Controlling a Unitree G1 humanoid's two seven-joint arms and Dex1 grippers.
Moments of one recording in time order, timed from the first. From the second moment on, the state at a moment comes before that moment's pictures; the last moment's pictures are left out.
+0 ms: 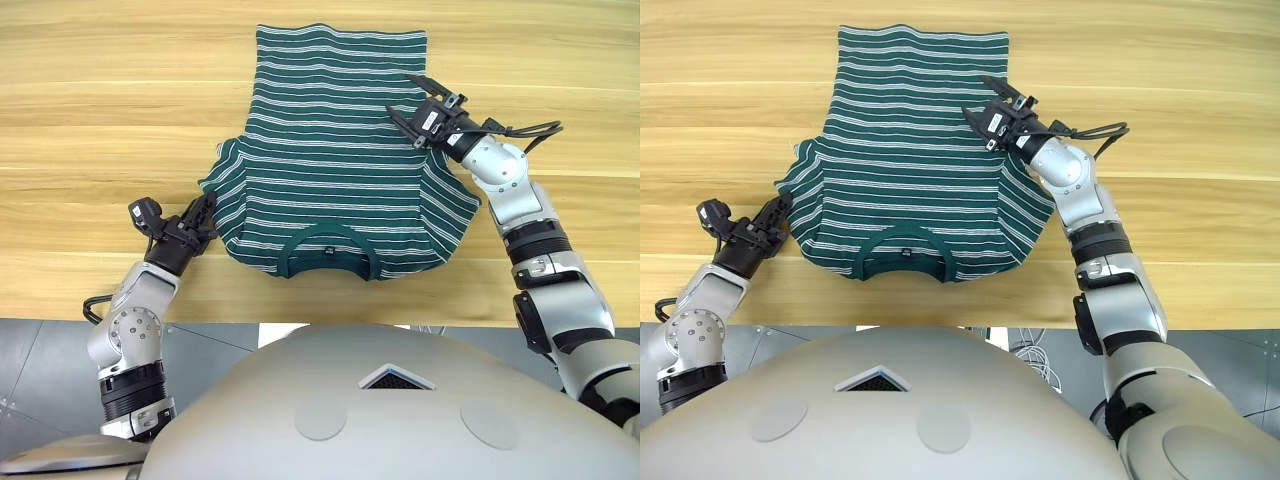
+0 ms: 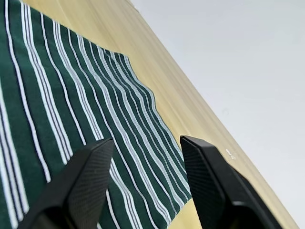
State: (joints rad) left arm 0.46 0.27 0.32 -0.20 -0.83 0.55 -0.38; right arm -0.34 -0.39 0.26 0.55 -0.28 -0.49 0.39
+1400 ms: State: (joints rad) left arm 0.61 0.35 -0.16 -0.34 0.24 -0.08 -0.37; right arm -0.24 -0.38 0.31 0.51 -0.30 -0.50 0.41
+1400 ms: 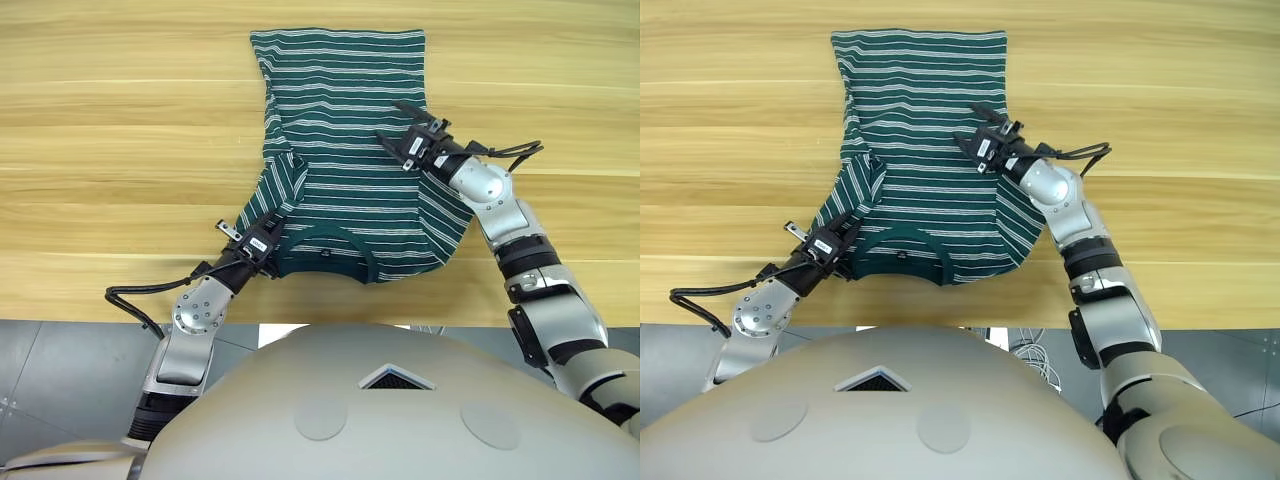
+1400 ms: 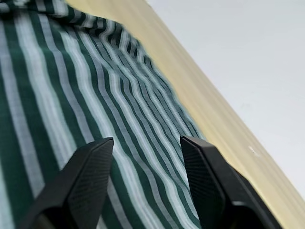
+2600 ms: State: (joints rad) left arm 0.58 0.39 -0.13 -0.47 -0.04 -0.03 -0.48; right arm 0.22 -0.86 0.11 0.01 0.48 -0.31 1.25
